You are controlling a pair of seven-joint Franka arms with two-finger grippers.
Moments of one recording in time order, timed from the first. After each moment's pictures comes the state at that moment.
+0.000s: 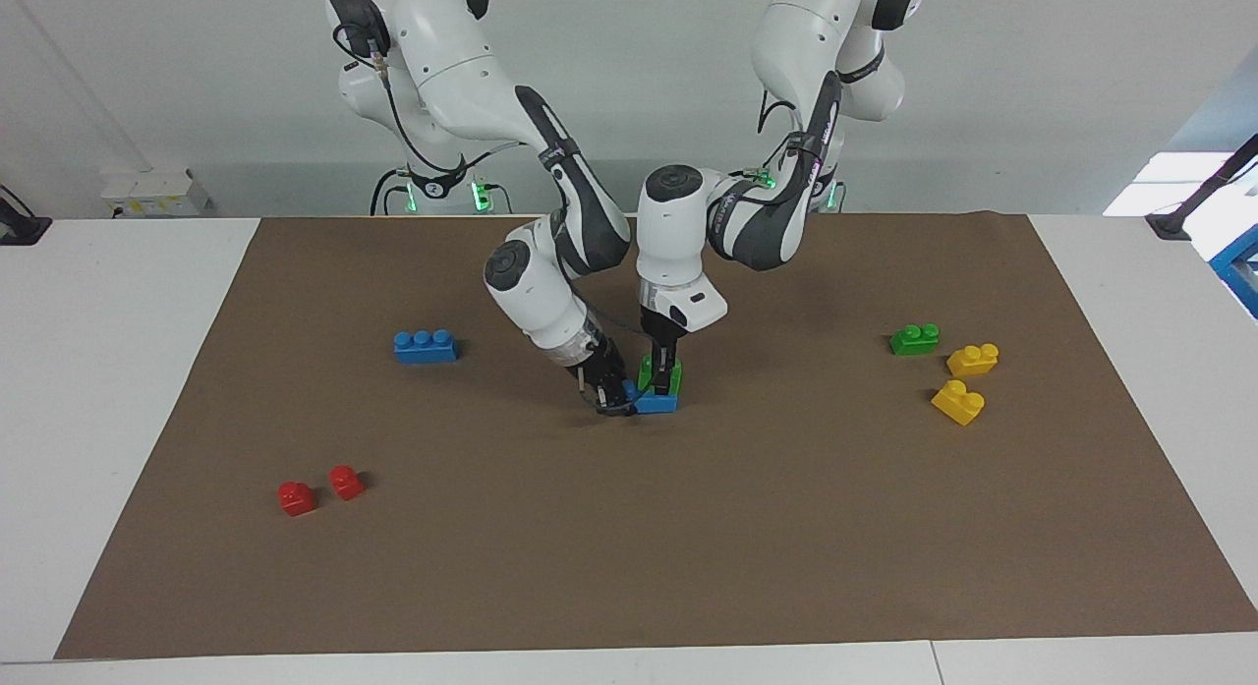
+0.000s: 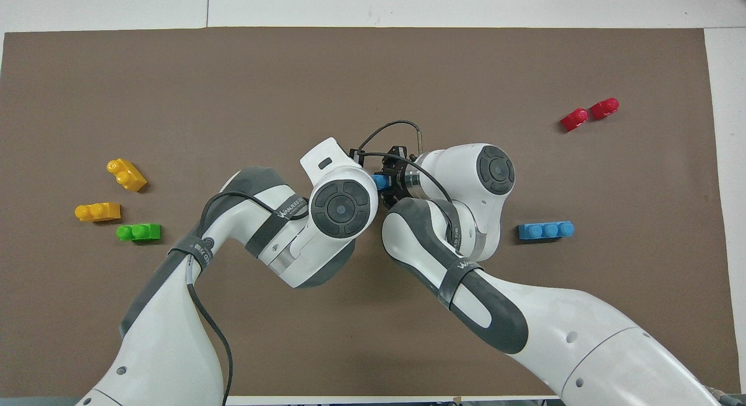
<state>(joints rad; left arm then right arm) -0.61 0.35 -0.08 -1.89 0.25 2.43 -2.19 0.40 0.47 0.12 -1.91 0.62 2.63 1.55</state>
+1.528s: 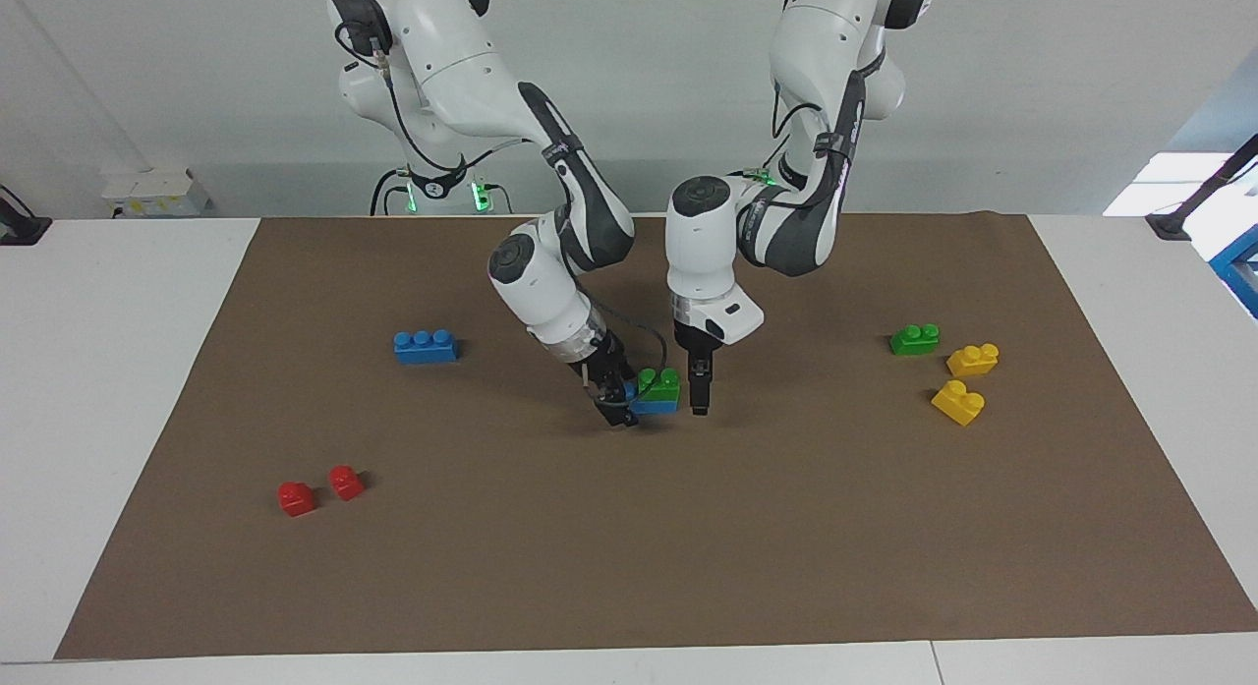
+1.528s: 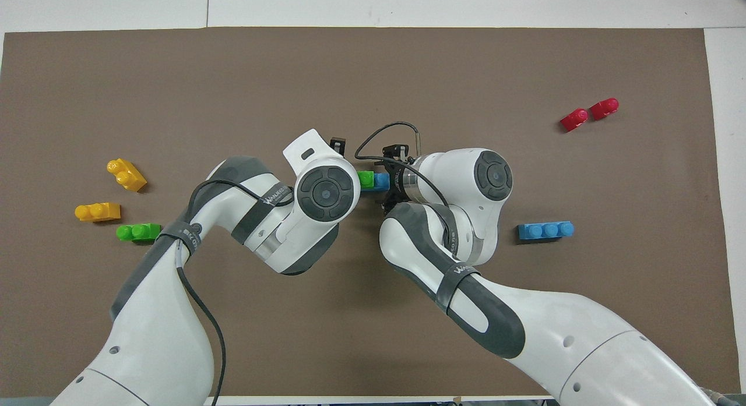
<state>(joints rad) -0.54 0.31 -0.07 -1.89 0.31 2.35 -2.17 0.41 0.46 0.12 -1.90 0.62 2.63 1.55</state>
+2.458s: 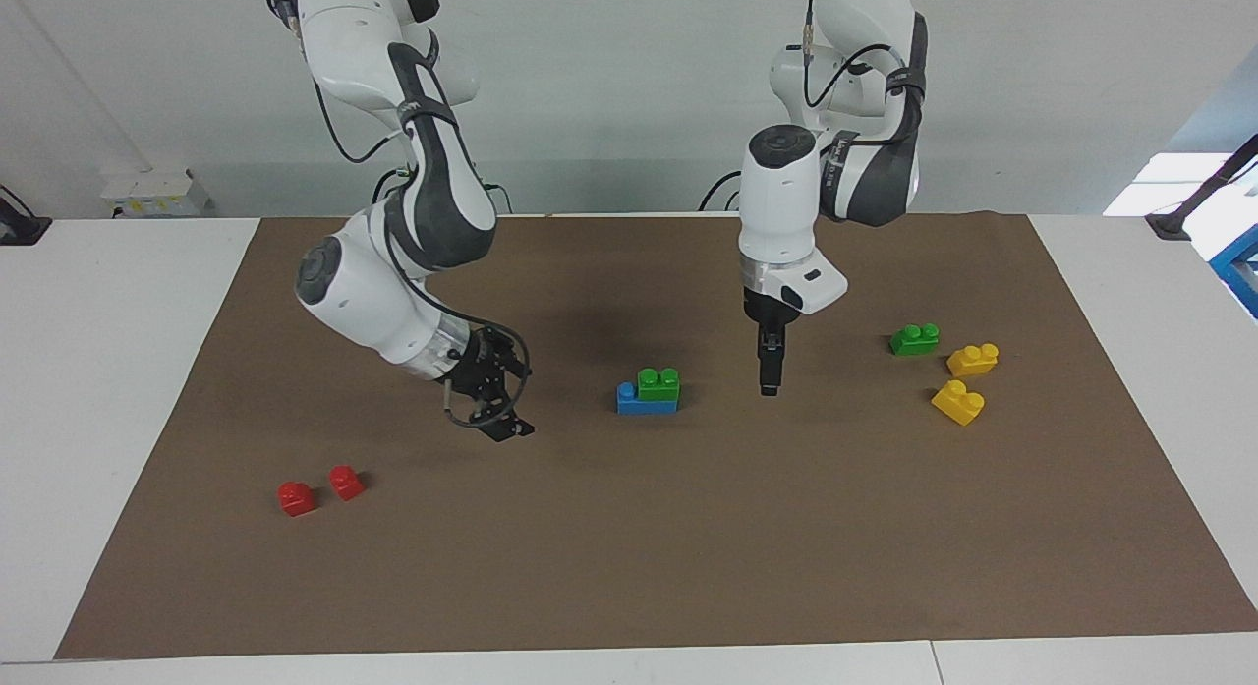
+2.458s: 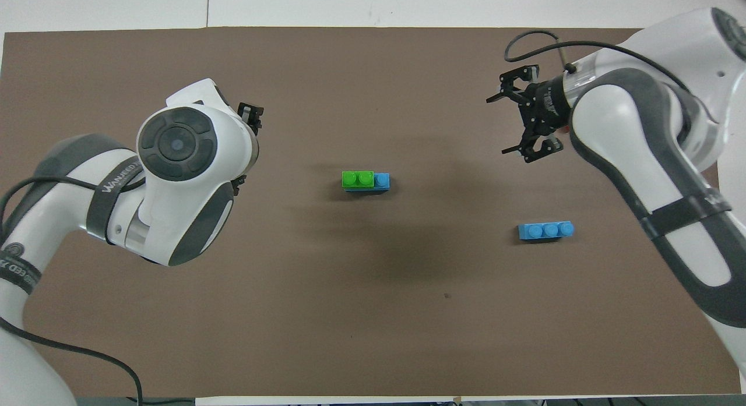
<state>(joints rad) -0.35 0.14 -0.07 -1.89 0.23 2.19 -1.69 -0.01 0.34 0.11 -1.60 0.45 1.94 1.13</state>
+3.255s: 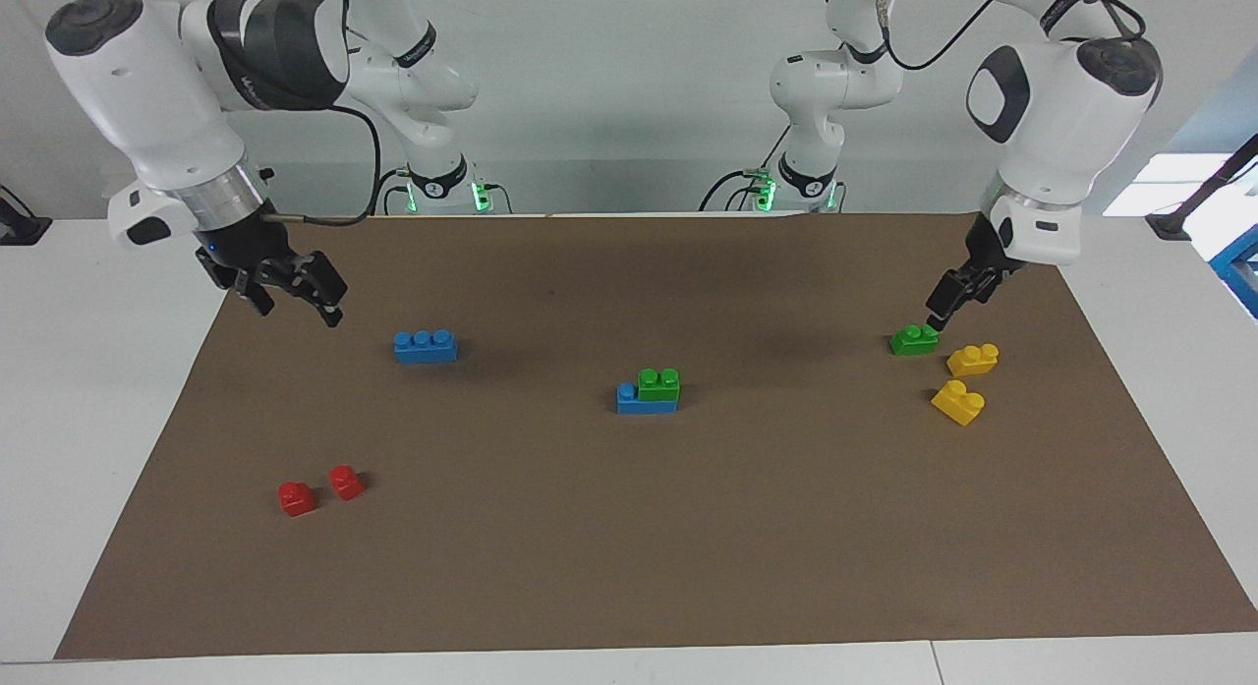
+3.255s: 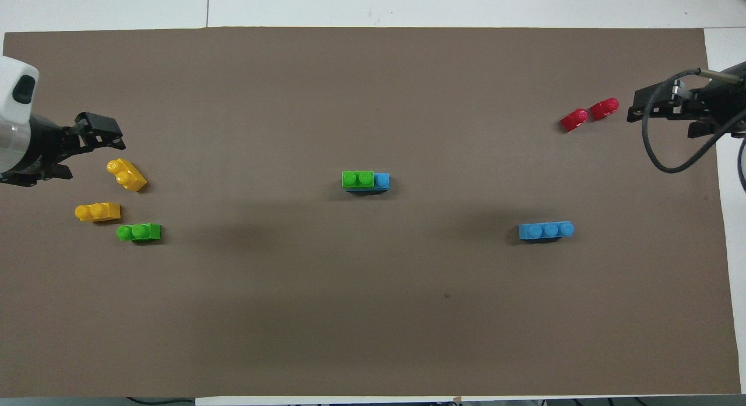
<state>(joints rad) 0.02 -0.02 -0.05 -1.79 -0.01 1.86 -0.41 -0.14 0.08 0.11 -1.57 0.04 1.72 0.20</state>
